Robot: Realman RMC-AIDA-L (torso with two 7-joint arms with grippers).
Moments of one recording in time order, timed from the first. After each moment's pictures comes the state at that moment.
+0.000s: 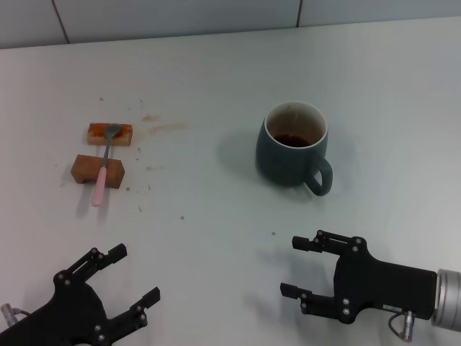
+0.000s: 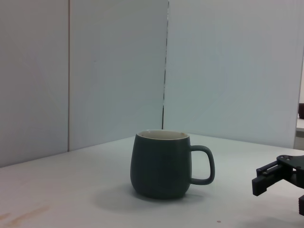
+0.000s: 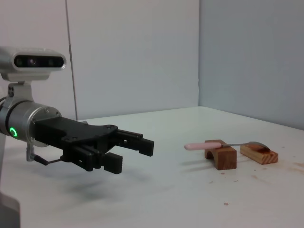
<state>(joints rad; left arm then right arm) -0.11 -2.06 1.01 0.17 1.43 1.60 -0.45 0.38 2.08 -0.54 -0.14 -2.08 -1.53 0.51</state>
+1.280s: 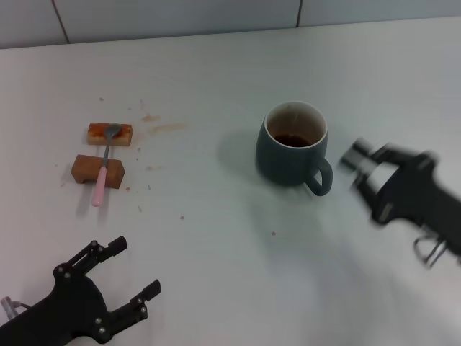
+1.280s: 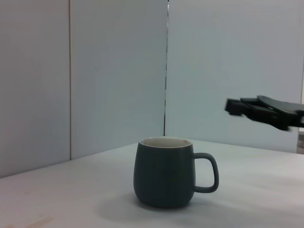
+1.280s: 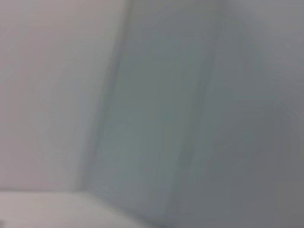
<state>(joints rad) -0.12 -2.06 1.00 0.17 1.42 1.61 -0.45 0.33 2.09 -0.49 -0.06 -1.63 -1.64 0.21</state>
